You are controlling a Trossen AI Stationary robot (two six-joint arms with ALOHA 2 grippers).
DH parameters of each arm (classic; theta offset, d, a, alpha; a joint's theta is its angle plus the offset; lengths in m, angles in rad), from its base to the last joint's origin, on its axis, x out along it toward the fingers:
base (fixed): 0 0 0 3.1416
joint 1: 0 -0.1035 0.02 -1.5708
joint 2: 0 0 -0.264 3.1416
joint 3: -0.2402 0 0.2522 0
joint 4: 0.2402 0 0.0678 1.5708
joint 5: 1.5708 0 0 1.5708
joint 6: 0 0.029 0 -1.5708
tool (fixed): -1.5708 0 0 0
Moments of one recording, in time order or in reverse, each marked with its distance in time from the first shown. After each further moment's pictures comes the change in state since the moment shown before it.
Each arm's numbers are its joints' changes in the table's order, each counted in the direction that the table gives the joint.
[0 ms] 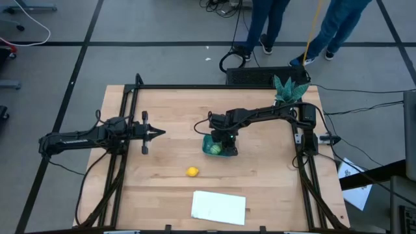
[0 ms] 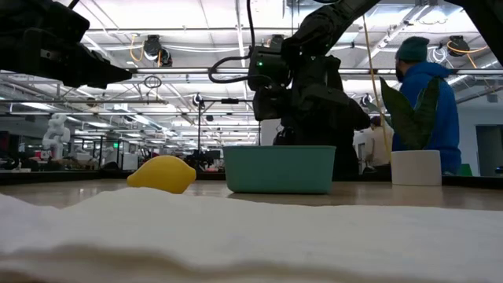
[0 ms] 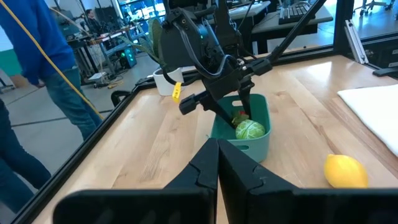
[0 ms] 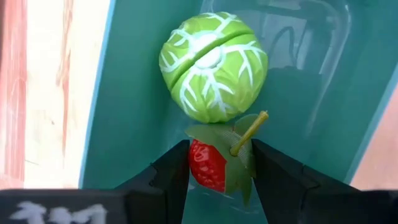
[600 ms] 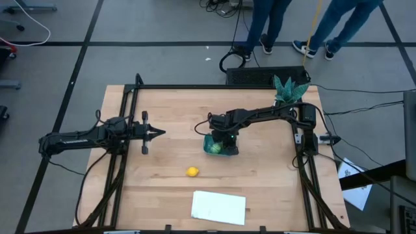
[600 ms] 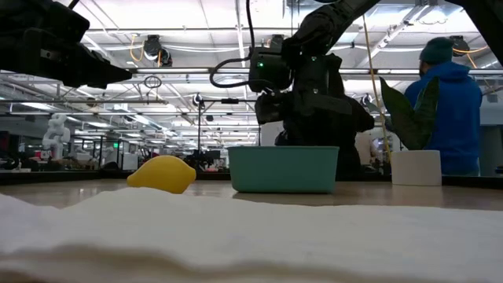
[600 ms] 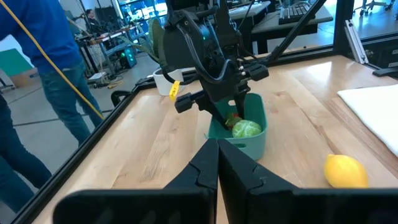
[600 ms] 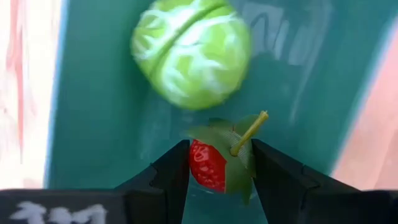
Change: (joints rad) left arm 0.000 0.000 0.000 0.000 0.000 0.000; right arm -0.006 0.000 0.000 0.023 -0.109 -0.026
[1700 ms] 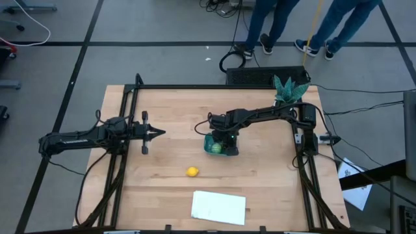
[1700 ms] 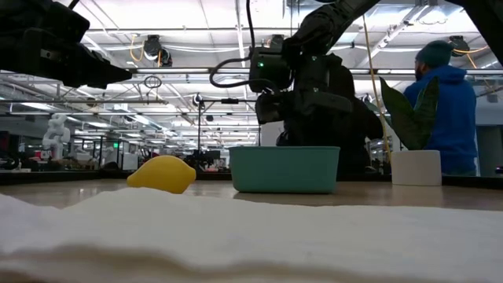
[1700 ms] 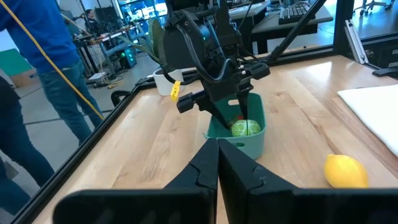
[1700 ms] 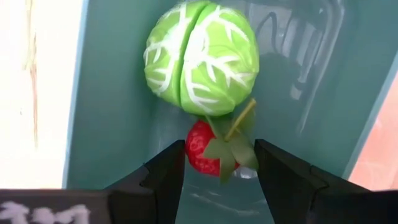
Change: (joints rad) left arm 0.000 0.000 0.000 0.000 0.000 0.000; right arm 0.000 0.001 0.001 0.007 0.028 0.023
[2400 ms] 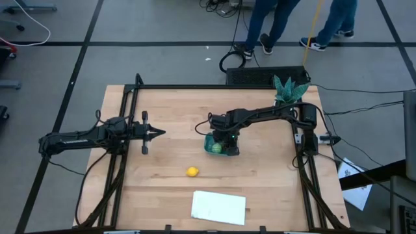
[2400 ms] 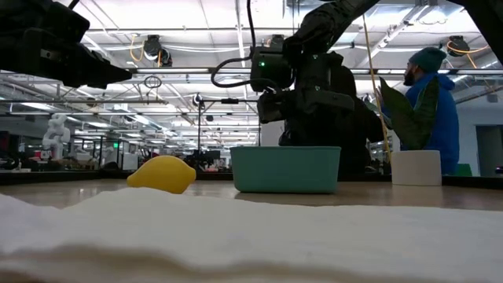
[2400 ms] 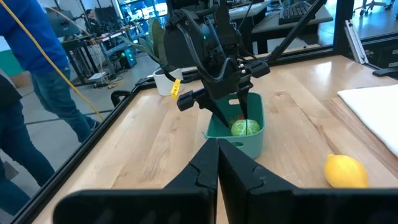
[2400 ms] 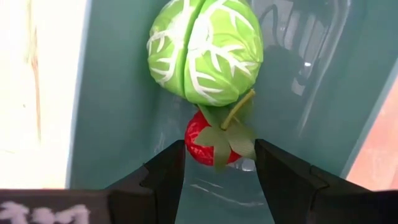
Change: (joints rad) left arm 0.000 0.000 0.000 0.000 0.000 0.000; right arm 0.000 0.007 0.000 0.027 -0.003 0.007
